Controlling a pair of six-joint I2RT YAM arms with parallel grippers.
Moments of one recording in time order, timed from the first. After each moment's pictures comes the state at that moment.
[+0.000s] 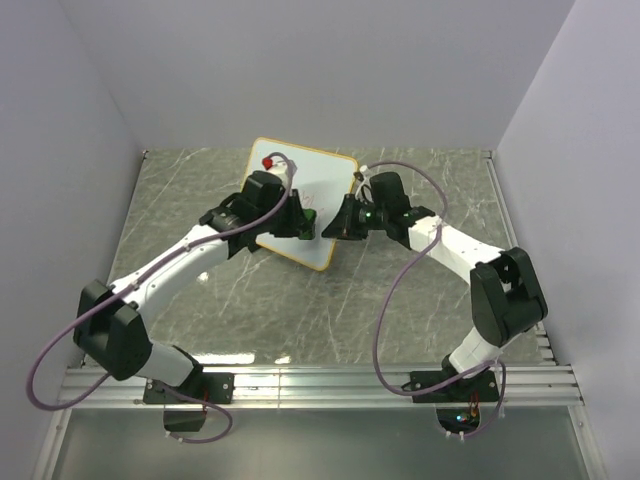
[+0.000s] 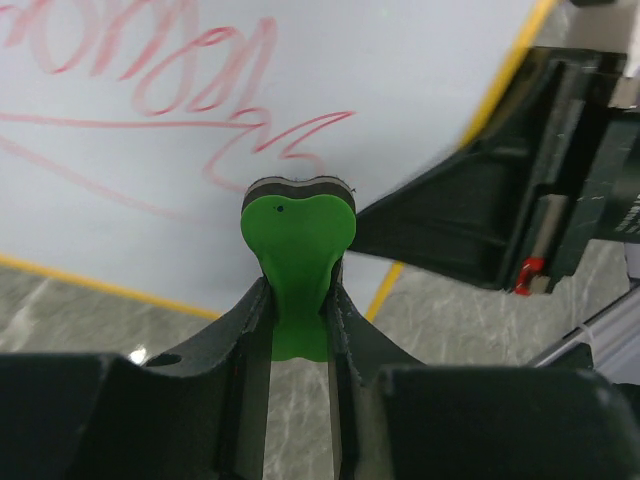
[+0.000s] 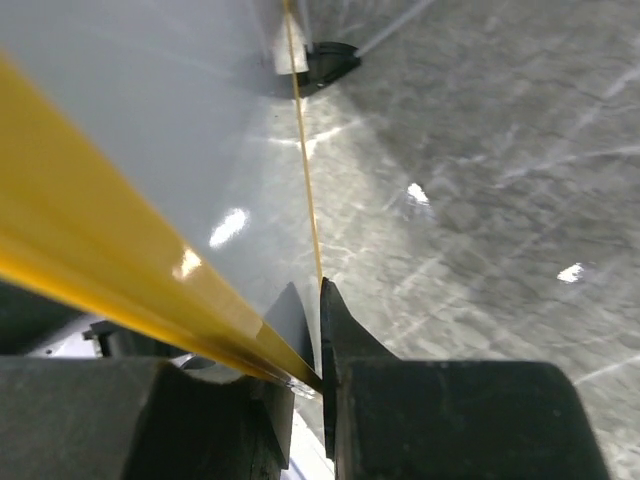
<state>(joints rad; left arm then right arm) -0.59 1.41 1.19 -0.40 0.07 -0.54 0.46 1.62 1.08 -0.11 -0.55 0.67</state>
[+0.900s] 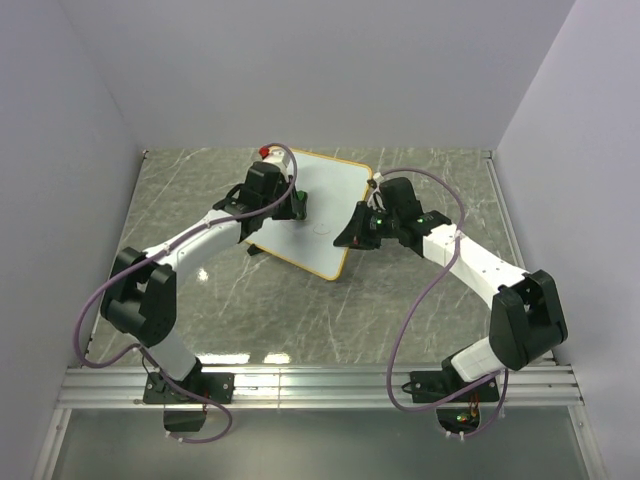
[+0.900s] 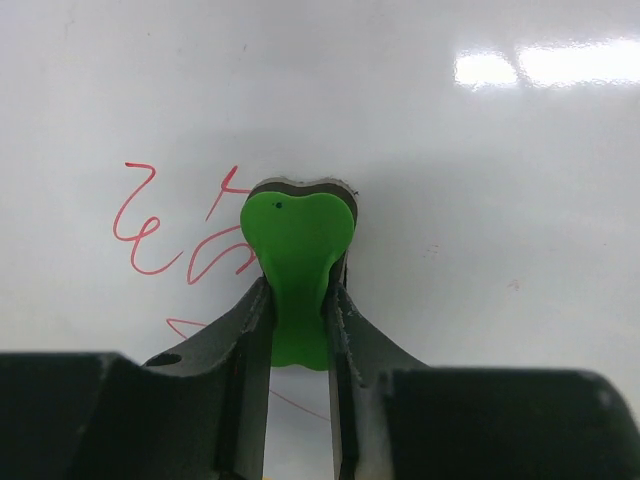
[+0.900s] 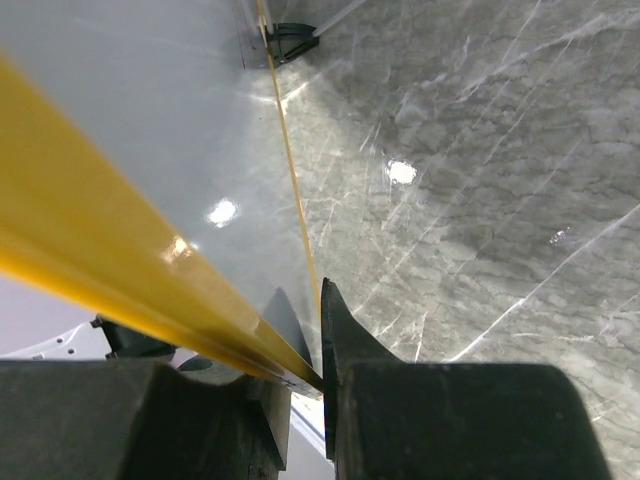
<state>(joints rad) -0.50 1.66 1.22 -0.15 0.02 -0.46 0.47 1.47 1.07 -0.34 -0.46 0.70</state>
